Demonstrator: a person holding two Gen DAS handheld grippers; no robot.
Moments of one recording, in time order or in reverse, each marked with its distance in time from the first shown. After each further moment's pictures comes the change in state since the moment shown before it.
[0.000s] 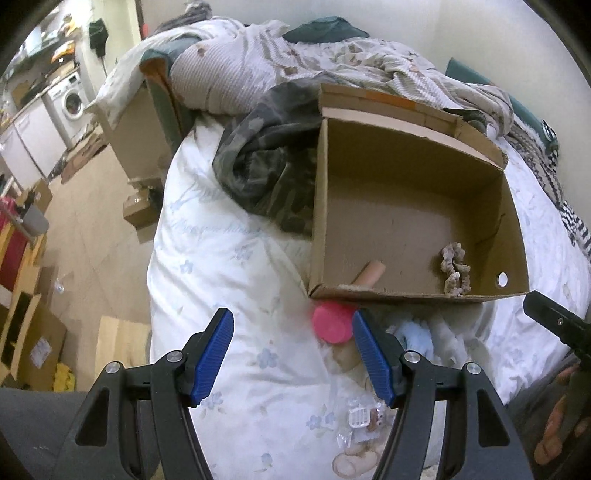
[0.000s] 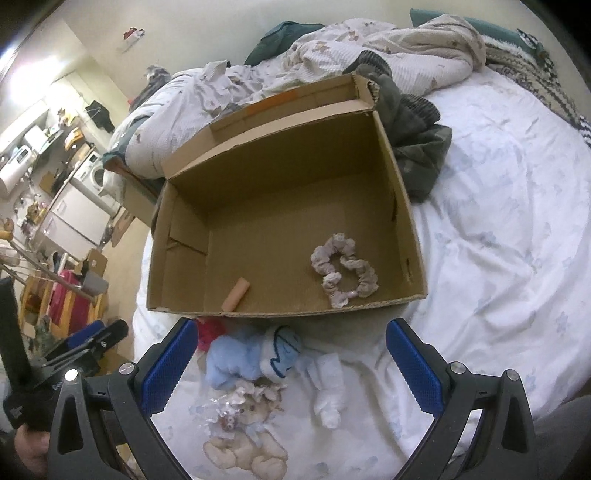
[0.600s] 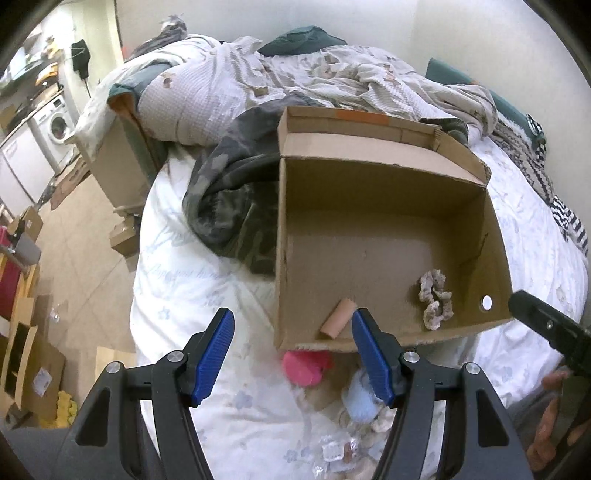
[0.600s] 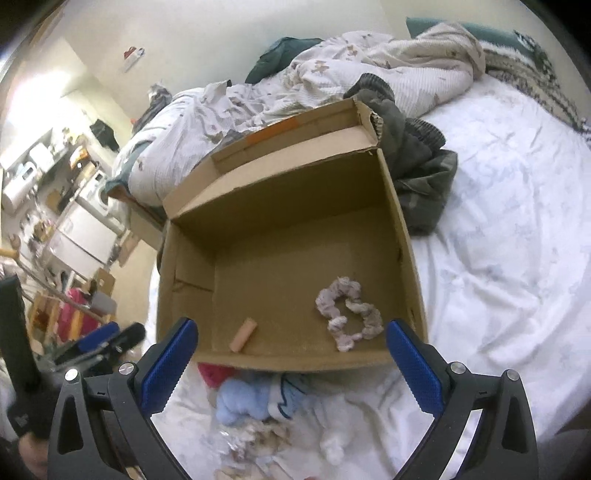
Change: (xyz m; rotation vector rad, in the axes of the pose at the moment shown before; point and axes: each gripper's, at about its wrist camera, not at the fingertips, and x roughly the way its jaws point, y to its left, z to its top) left arm -0.001 -0.036 0.038 0.075 -0.049 -0.021; right arm -0.005 -0.003 0.028 0.008 -0.069 -0.003
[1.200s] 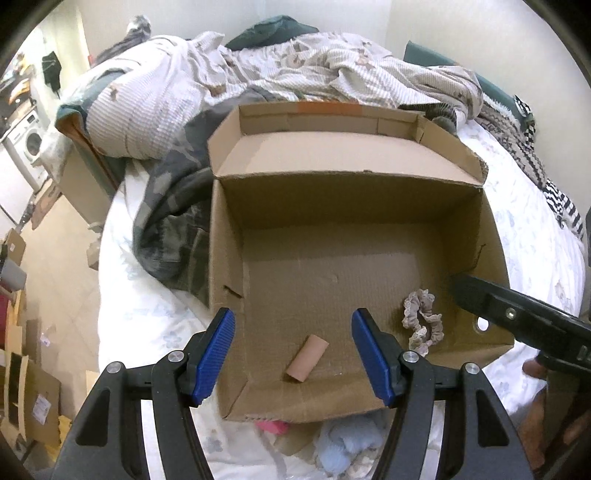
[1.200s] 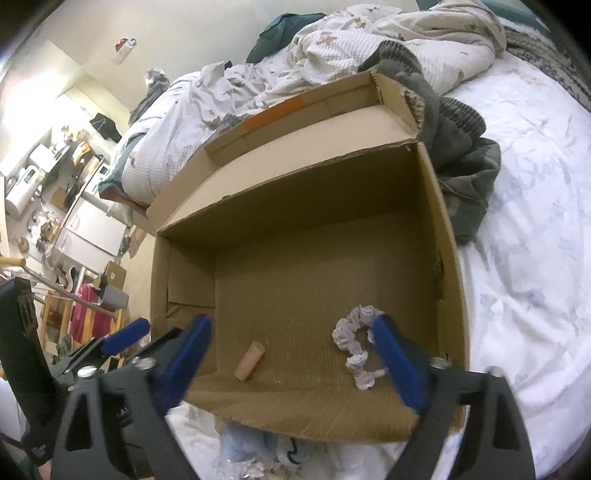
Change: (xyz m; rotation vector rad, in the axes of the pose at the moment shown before) left arm 0.045 -0.038 0.045 0.082 0.029 -0.051; right arm 0.053 -0.005 0.046 0.056 0.093 0.080
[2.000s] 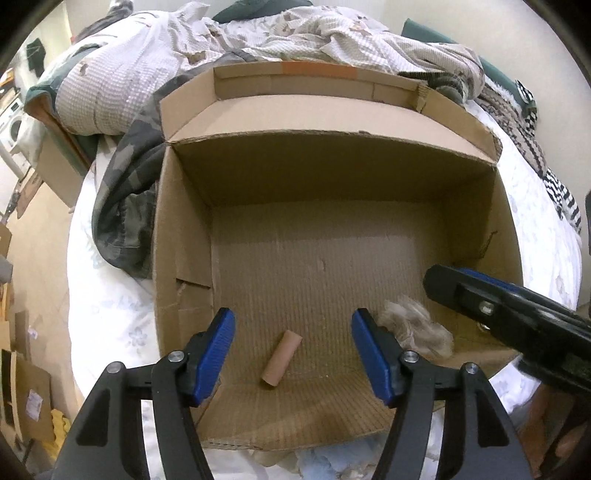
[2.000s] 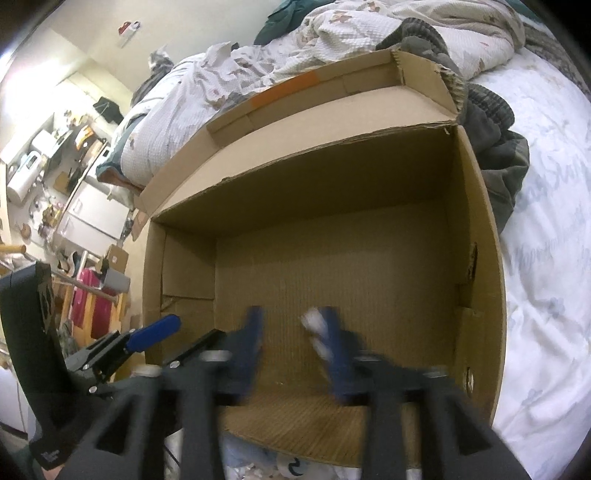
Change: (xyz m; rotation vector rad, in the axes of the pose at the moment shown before) left arm 0.047 -0.010 0.005 -0.010 0.111 -0.053; right arm 0.031 0.003 0.012 -0.022 0.056 0.029
